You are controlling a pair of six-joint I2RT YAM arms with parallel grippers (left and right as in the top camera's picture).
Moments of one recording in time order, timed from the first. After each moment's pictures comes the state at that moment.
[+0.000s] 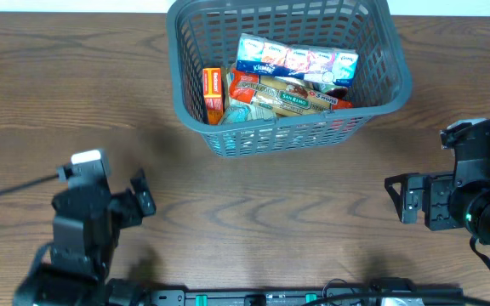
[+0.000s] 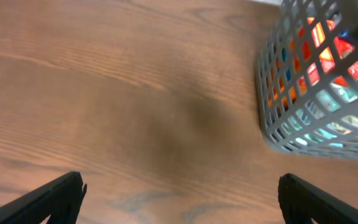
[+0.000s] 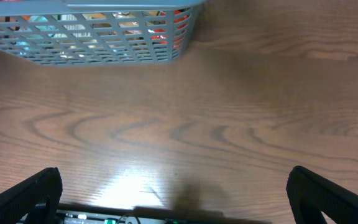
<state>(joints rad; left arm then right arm) -0.25 0.58 0.86 -0.95 -0.27 -0.35 0.00 1.08 1.80 -1.70 -0.06 -0.06</state>
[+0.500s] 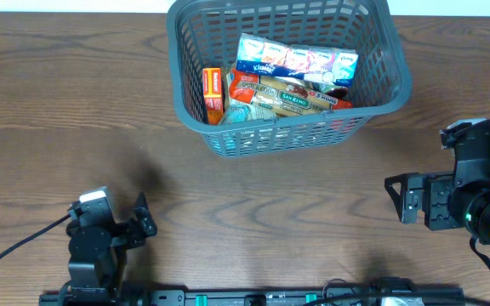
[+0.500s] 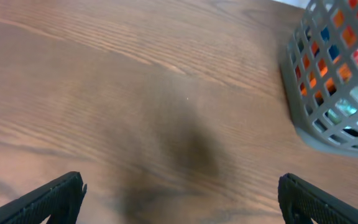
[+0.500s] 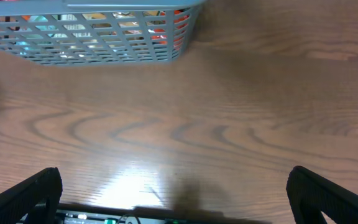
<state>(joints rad) -0.07 0.16 0.38 -0.76 -0.14 -0.26 0.00 1.08 1.80 -1.70 -0.06 -0.06</state>
